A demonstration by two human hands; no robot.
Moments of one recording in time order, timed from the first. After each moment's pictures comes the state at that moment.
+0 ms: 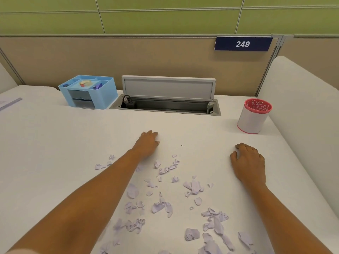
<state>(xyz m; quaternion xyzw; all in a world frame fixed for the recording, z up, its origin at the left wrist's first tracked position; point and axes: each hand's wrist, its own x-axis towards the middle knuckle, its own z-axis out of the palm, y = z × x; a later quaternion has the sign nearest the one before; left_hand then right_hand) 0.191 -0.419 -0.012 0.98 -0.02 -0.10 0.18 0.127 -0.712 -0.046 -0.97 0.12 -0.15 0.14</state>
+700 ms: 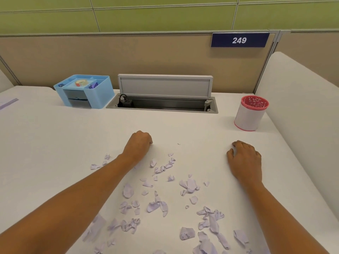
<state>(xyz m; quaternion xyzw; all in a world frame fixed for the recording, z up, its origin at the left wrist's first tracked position) 0.177 -0.411 -0.015 0.99 -0.07 0.06 0.12 0.127 -0.713 -0.047 -0.97 0.12 -0.16 0.15</state>
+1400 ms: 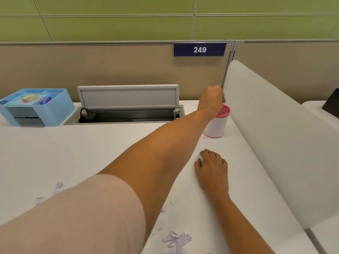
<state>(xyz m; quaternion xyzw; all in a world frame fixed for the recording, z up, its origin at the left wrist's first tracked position) 0.273 -0.715 0.093 0.92 -0.23 0.11 0.31 0.130 -0.713 -0.052 -0.97 0.13 -0.18 0.13</state>
